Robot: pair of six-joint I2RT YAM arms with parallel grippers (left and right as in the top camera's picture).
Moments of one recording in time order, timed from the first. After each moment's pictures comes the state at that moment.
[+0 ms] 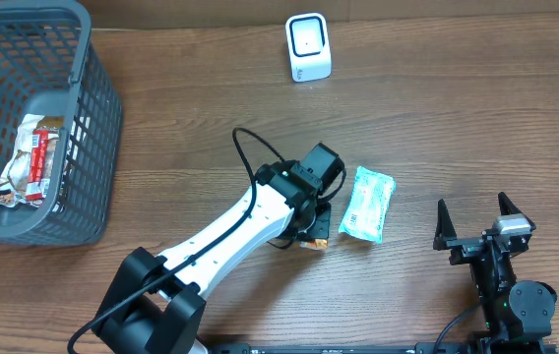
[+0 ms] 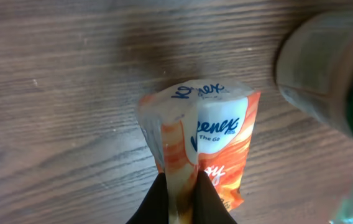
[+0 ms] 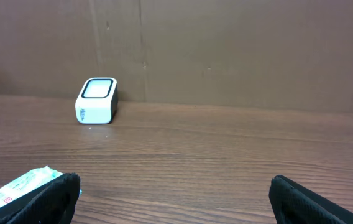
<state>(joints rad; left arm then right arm) -0.69 1.67 1.13 -0.91 0.08 -0.63 0.05 0.01 0.02 -0.03 -0.07 -0.01</state>
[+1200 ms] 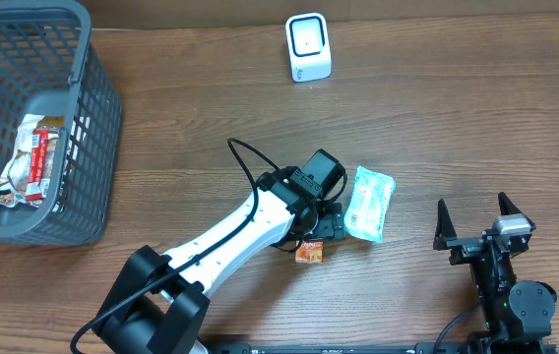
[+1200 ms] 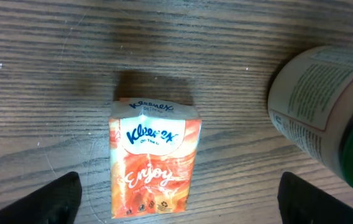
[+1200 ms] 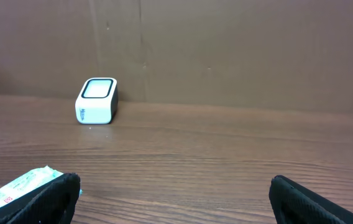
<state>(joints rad) -0.70 1.68 1.08 -0.81 0.10 -0.78 0.05 0.01 0.02 -0.03 -0.07 0.00</state>
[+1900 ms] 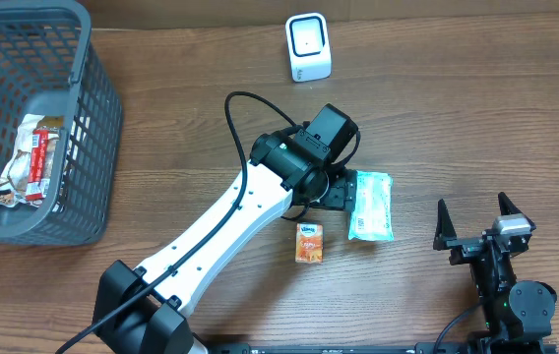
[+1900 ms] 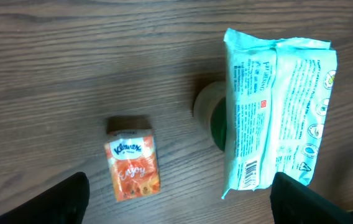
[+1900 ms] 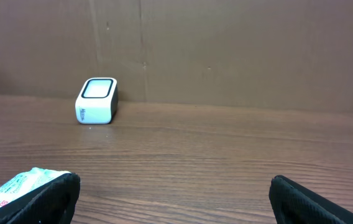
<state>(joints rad) -0.69 1.68 1.45 -1.05 0.08 -0.59 0.05 0.01 0.02 -0.03 -0.07 -0.01</state>
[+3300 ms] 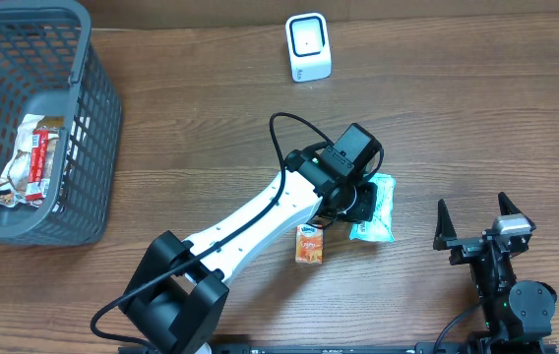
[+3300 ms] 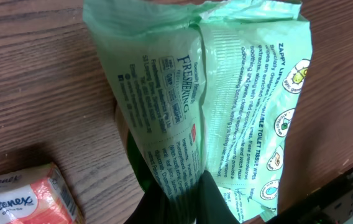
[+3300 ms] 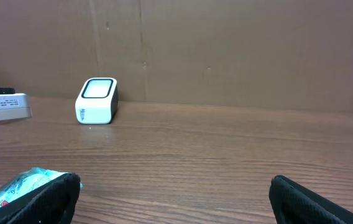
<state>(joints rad) -0.76 1.80 1.34 -0.78 0.27 -0.59 0.05 0.01 0.02 -0.03 -0.07 0.00</state>
